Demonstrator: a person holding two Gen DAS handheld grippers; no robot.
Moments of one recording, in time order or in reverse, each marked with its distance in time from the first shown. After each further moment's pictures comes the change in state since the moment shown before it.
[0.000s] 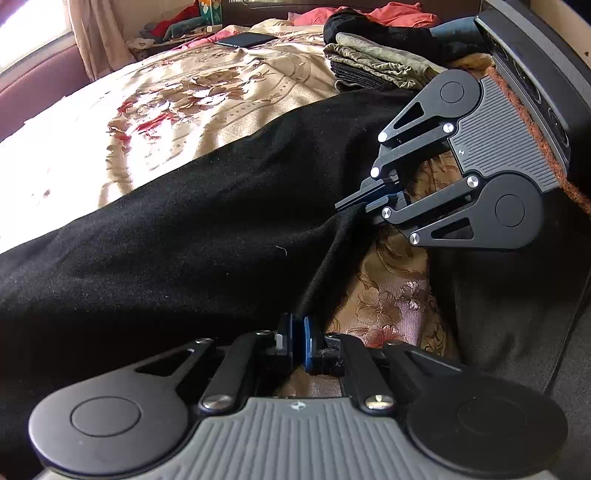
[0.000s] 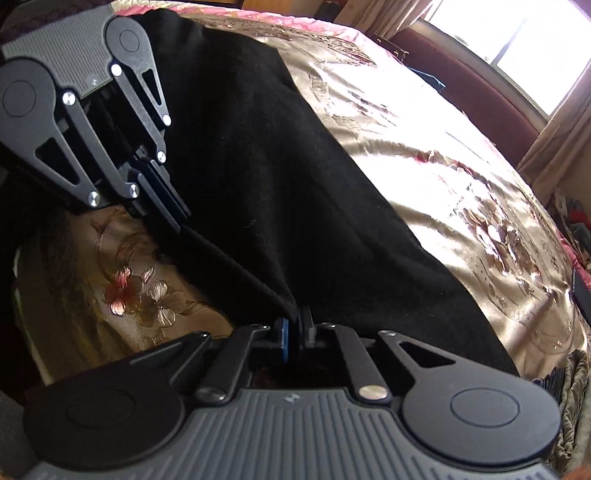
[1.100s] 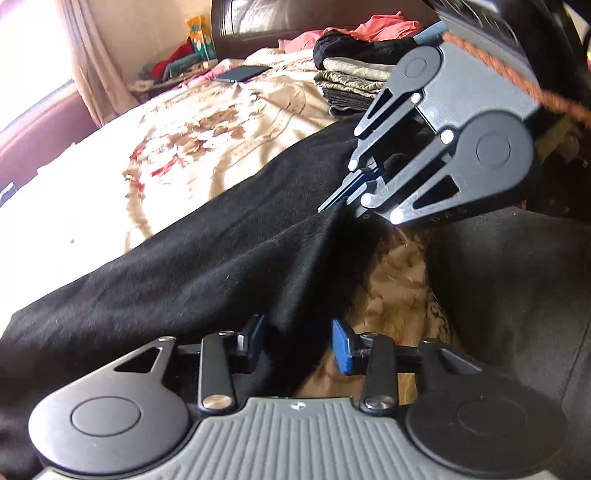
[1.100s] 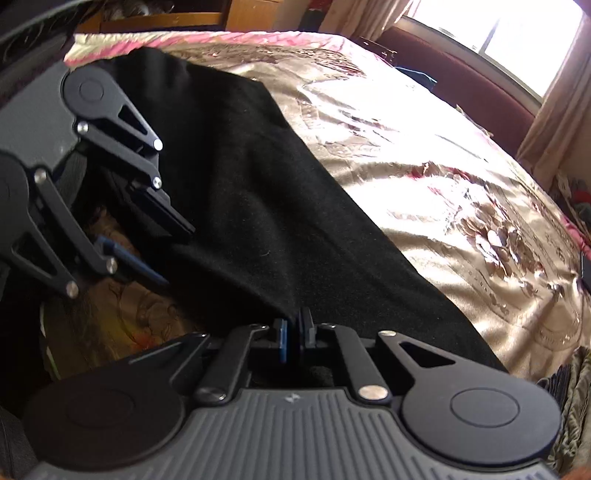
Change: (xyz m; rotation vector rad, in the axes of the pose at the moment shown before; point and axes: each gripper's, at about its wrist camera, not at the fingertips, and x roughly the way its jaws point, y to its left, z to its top) left arm -0.023 -0.018 -0.003 0.119 -0.090 0.098; right arm -0.021 -0.027 0.029 0.163 -0.031 0.084
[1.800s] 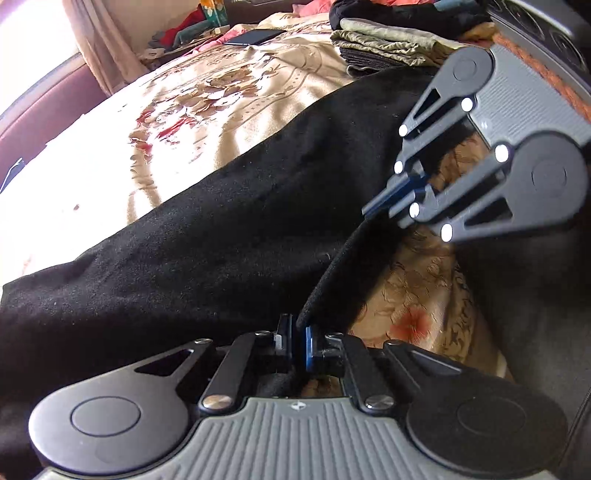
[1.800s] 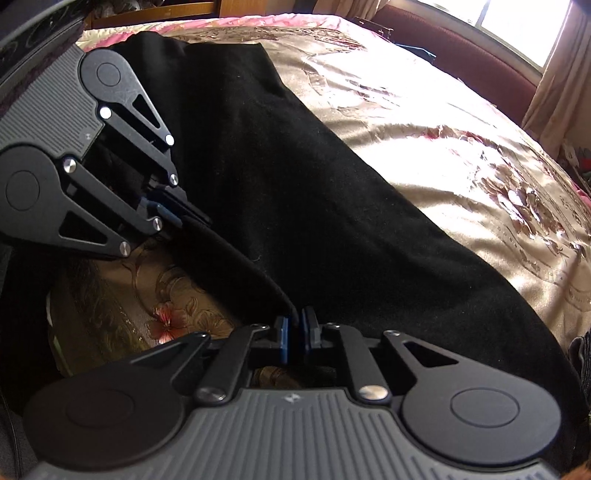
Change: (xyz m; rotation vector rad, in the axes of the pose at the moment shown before) left arm 0.011 0.005 -0.003 -0.029 0.138 0.030; right arm 0.015 0.016 -0.021 0.026 0.042 0.039
